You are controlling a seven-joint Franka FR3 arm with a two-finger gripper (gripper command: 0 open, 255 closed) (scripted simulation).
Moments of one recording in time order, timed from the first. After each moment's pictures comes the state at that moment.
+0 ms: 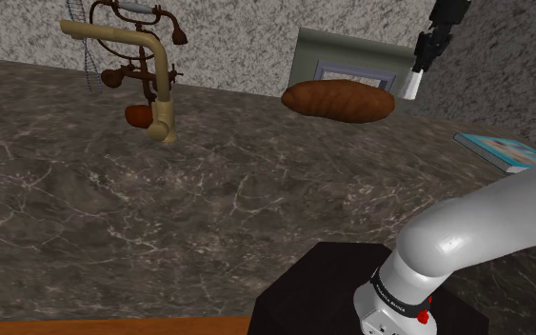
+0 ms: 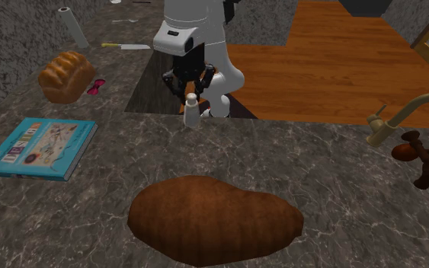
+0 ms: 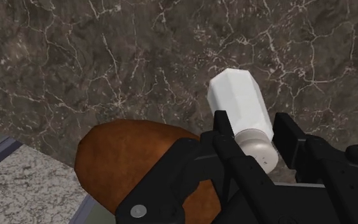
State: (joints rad) arm -0.20 -0.45 -0.42 -1.65 -0.24 1.30 -0.46
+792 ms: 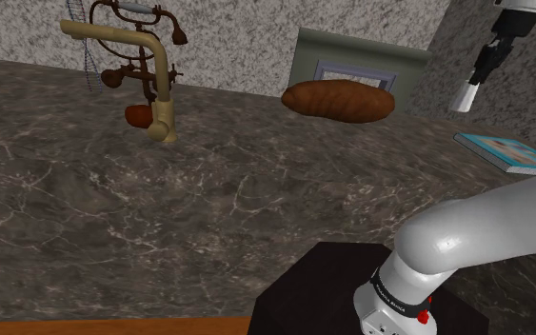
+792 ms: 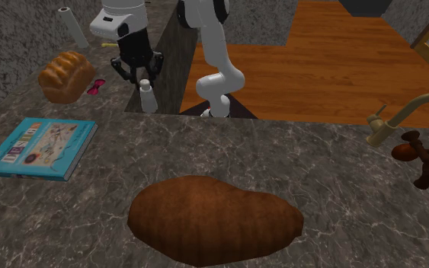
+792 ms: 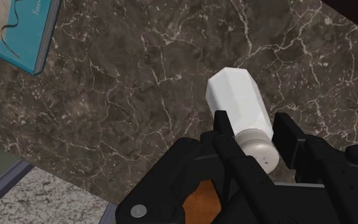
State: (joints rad) arm -0.26 -0.53 -0.61 -1.64 -0.35 1.28 -0.73
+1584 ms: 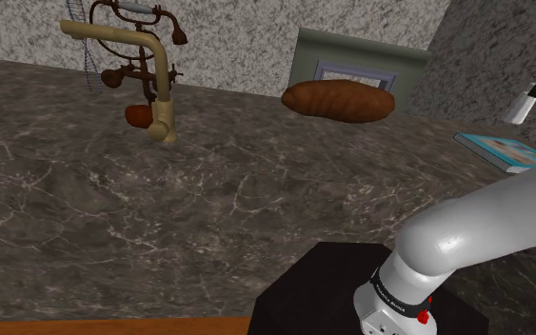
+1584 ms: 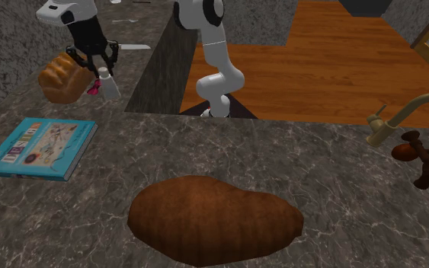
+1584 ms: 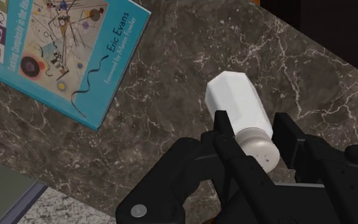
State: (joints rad) arm -0.22 -0.45 -0.94 -1.45 -0.40 1.28 -1.06
